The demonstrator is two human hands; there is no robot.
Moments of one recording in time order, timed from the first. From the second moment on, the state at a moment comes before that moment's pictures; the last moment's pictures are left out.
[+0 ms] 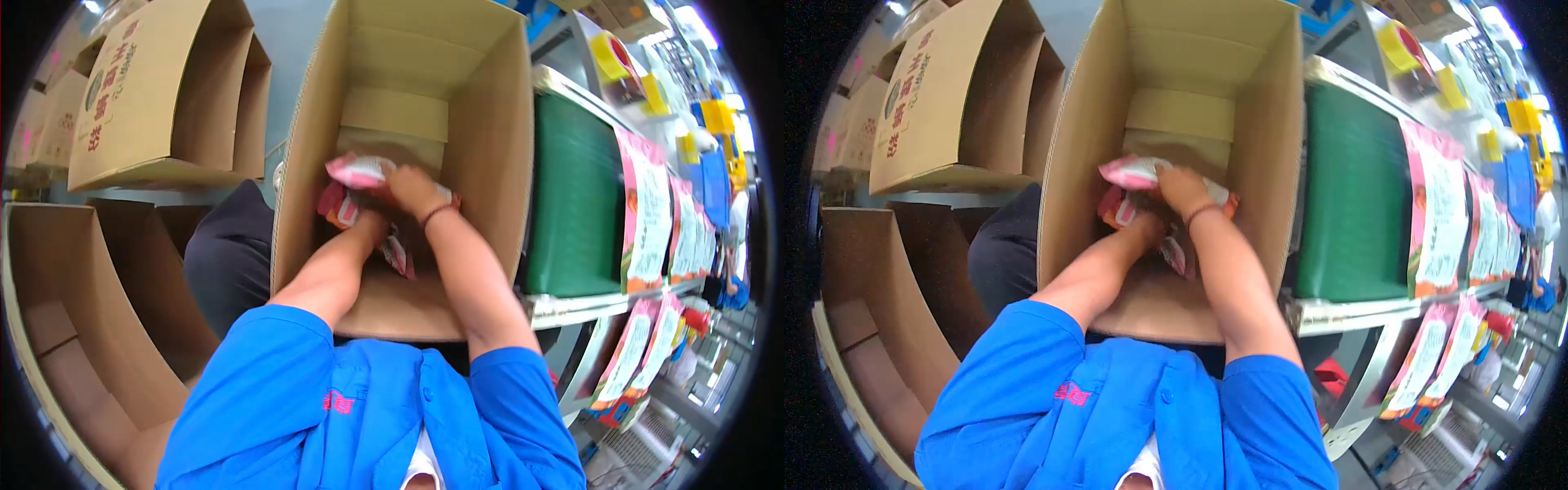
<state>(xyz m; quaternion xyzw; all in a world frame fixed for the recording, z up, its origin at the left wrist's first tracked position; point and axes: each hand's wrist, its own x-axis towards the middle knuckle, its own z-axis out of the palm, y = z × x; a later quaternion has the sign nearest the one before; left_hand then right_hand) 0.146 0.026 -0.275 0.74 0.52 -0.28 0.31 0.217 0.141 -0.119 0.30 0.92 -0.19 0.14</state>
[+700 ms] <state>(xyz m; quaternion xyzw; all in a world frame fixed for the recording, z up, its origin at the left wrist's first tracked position) 0.148 0.098 -0.065 0.44 0.38 0.23 0.78 0.211 0.141 -0.003 0.40 0.85 -0.33 0.07</state>
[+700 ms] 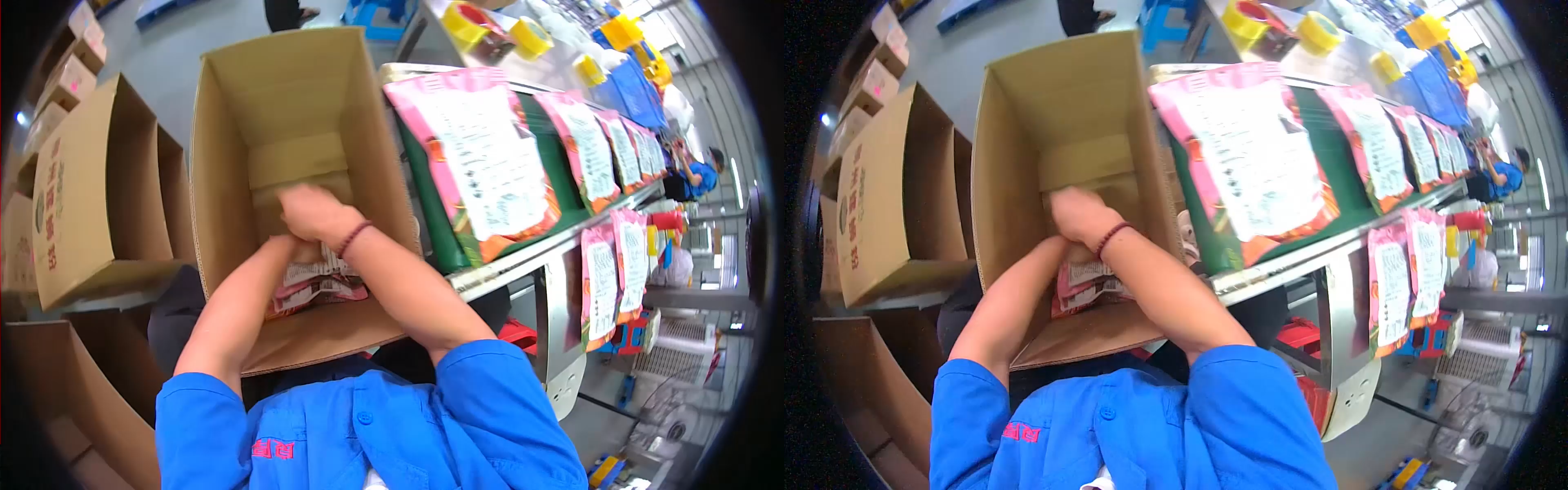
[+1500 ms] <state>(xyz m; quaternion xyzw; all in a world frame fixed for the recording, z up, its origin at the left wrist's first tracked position) 0.082 0.122 0.077 0.36 0.42 0.52 0.65 0.565 0.271 0.218 0.61 0.79 -0.03 -0.03</state>
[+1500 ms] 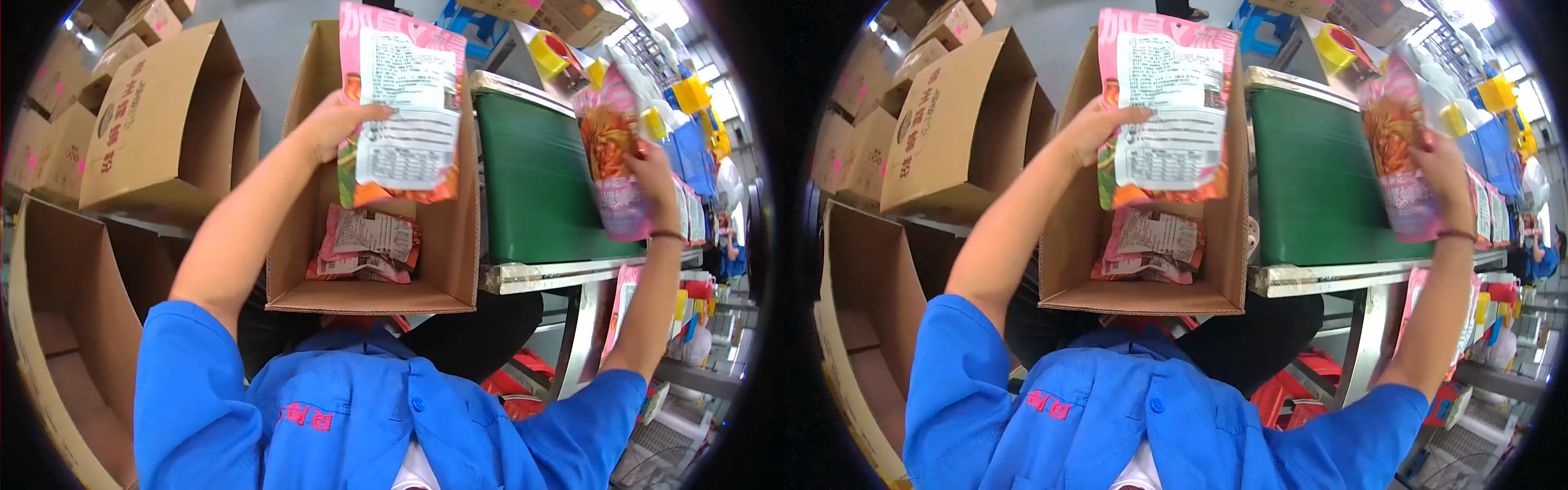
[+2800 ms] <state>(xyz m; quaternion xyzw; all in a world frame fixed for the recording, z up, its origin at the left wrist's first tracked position) 0.127 0.086 -0.140 0.70 0.62 0.13 0.33 0.204 0.192 -0.058 0.40 0.86 -0.32 0.03</state>
